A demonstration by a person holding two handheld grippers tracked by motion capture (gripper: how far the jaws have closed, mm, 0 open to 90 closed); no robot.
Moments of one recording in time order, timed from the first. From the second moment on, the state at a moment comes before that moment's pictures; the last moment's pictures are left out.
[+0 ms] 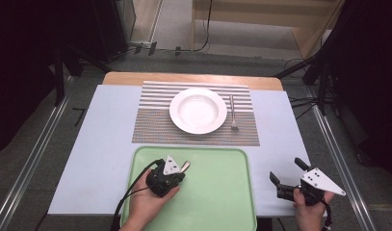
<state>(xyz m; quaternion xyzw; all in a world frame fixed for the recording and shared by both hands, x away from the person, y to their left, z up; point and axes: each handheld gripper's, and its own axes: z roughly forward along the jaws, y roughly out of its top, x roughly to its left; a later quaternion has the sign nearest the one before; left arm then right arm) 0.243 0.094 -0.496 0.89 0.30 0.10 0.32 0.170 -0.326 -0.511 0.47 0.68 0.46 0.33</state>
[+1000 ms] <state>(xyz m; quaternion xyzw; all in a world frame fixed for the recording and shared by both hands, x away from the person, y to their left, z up) 0.246 0.186 -0.491 0.87 0.37 0.13 0.31 0.175 -0.319 -0.516 0.47 0.69 0.44 0.32</state>
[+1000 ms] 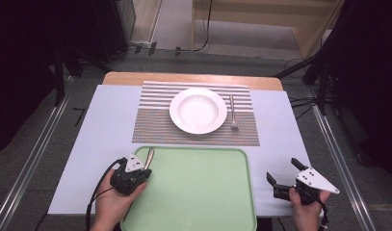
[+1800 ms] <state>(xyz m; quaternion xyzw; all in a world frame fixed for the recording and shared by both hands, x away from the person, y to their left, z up) 0.245 0.264 -0.478 0.75 0.38 0.14 0.52 0.173 -0.319 -0.515 0.47 0.69 0.45 0.33</state>
